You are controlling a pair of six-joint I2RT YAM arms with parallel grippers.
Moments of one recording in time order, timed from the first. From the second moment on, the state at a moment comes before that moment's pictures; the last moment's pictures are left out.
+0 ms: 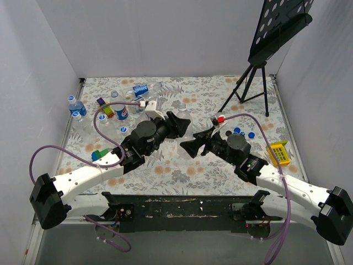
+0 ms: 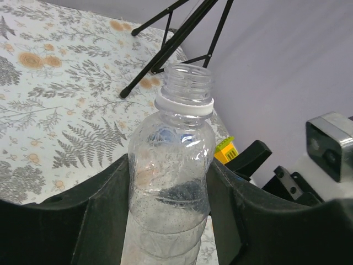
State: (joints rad) left arm -0.92 1.15 0.87 0.22 -0.32 -0.67; right arm 0.86 0.94 0.52 0.38 -0.07 0.44
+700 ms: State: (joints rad) left arm -0.56 1.11 0.68 0.25 0.43 -0.12; right arm 0.22 1.29 0.90 -0.42 -0.04 0.31
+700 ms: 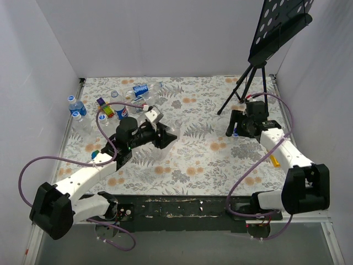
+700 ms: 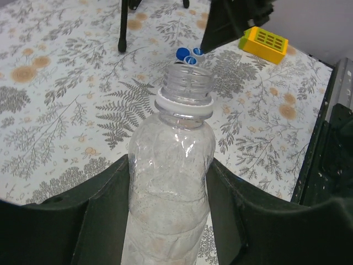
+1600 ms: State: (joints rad) left arm -0.56 1.02 0.62 0.30 0.62 0.11; right arm 0.07 1.68 1.08 -0.46 0.11 0.25
